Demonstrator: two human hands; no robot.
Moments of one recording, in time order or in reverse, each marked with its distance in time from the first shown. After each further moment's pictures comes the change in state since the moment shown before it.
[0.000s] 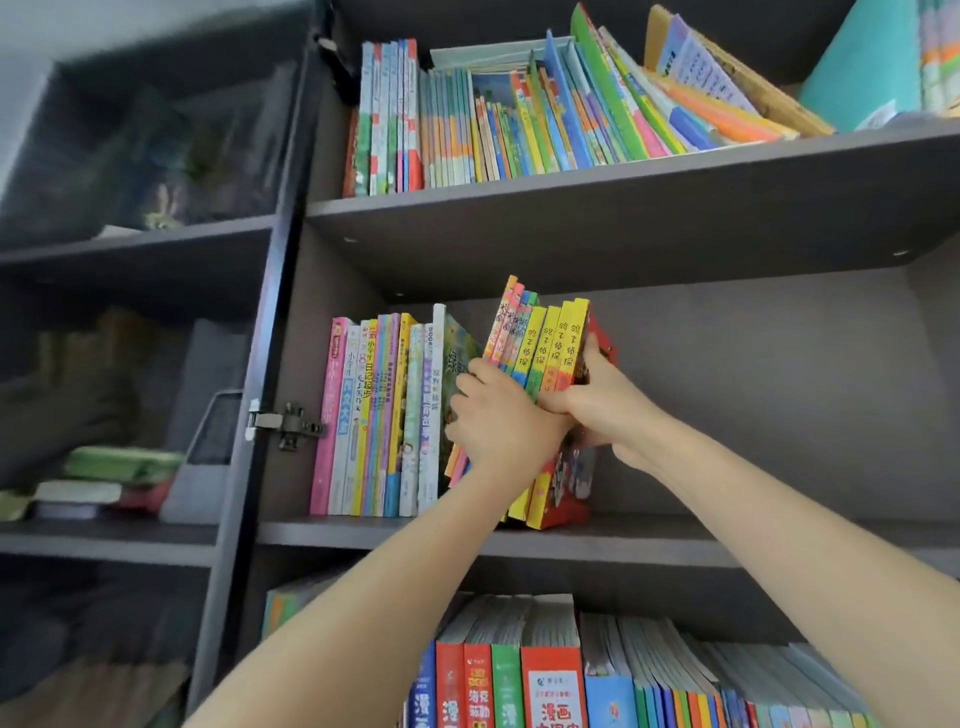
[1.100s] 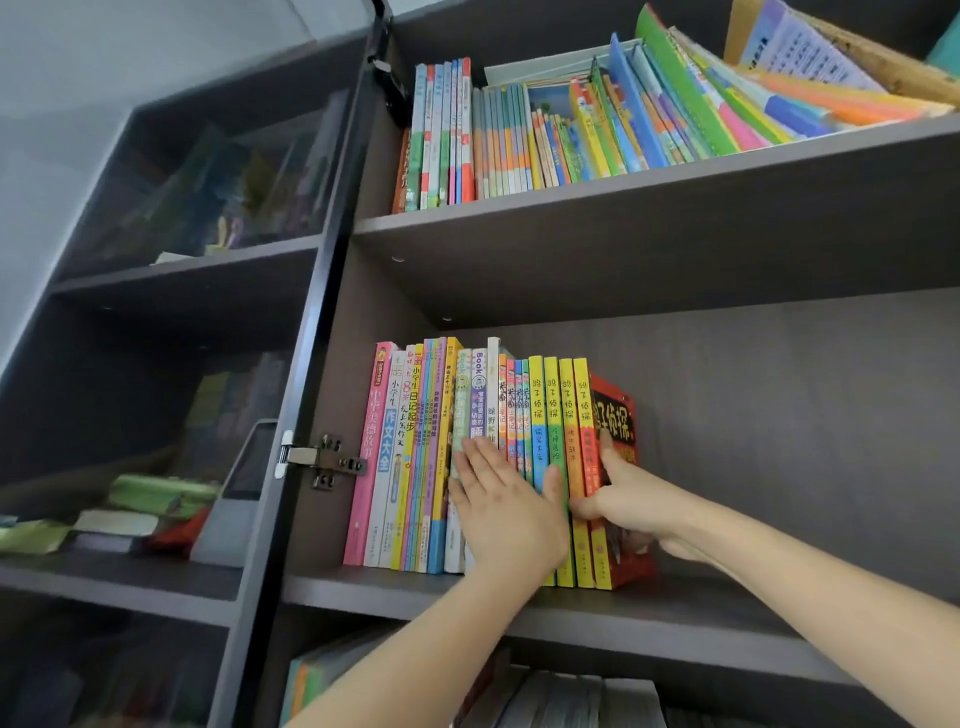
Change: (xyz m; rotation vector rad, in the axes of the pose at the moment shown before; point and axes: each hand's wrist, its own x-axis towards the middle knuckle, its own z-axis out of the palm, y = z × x) left_hand 0.023 -0.078 0.038 0.252 -0.240 -0.032; right_hand 0.054 0.062 0.044 -0.196 -0.292 0.135
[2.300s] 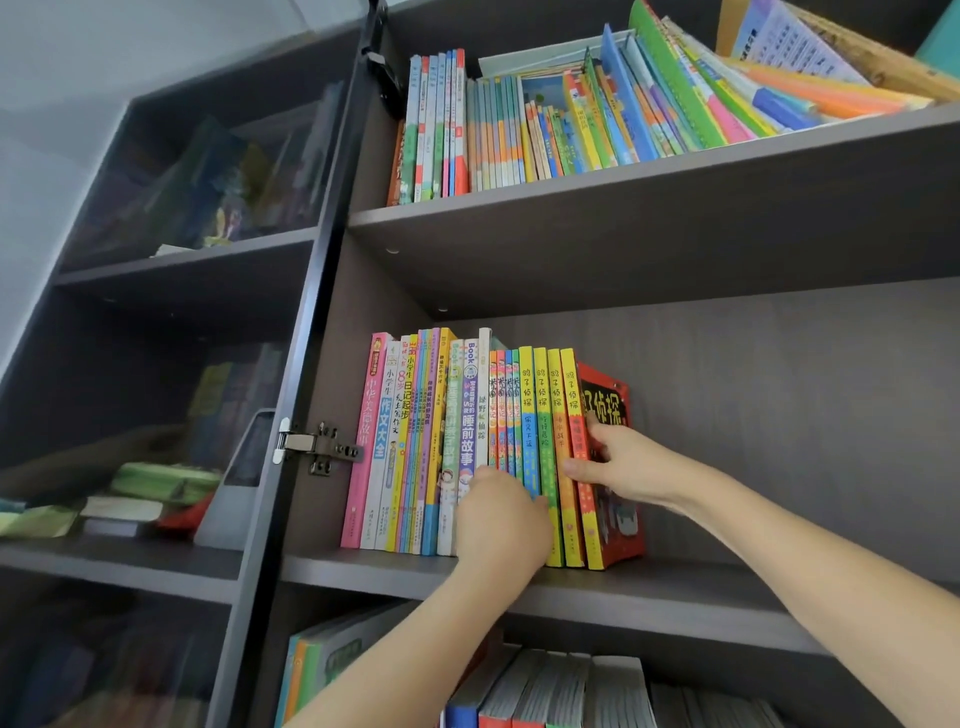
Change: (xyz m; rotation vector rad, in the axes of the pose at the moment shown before) left_hand -0.022 0.001 -0.011 -0.166 -0.026 -0.055; right_hand 0.009 -0.002 -0.022 -0.246 0.019 -0.250
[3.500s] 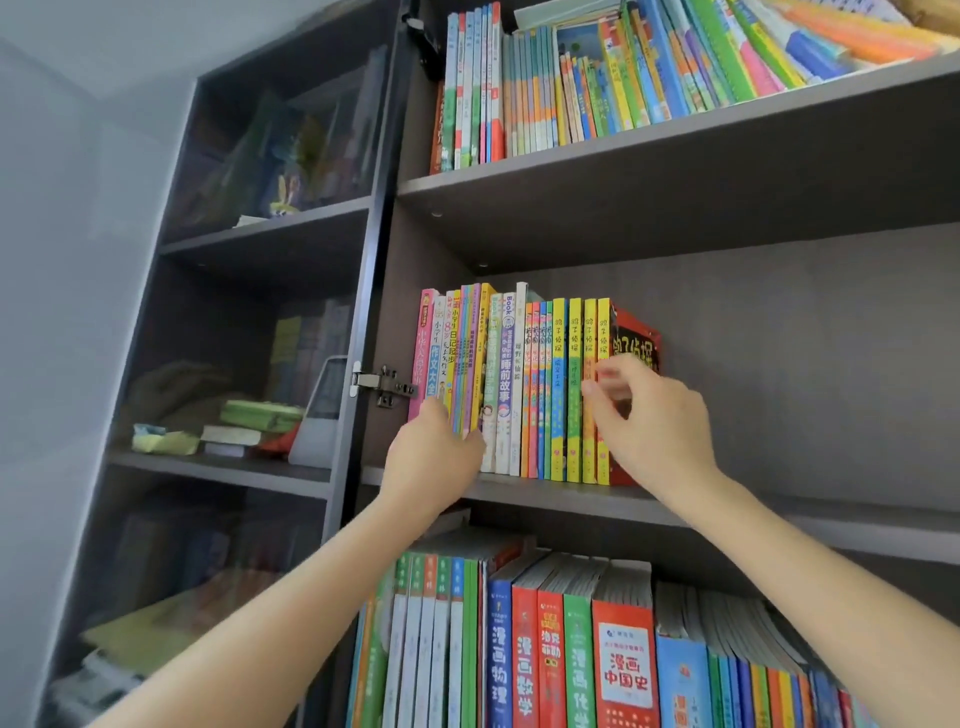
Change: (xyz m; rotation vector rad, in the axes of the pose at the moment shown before) left_hand -0.061 -0.051 -0.089 -0.167 0.088 0.022; right_hand -0.100 -0.059 0.028 -0.202 0.630 -0.279
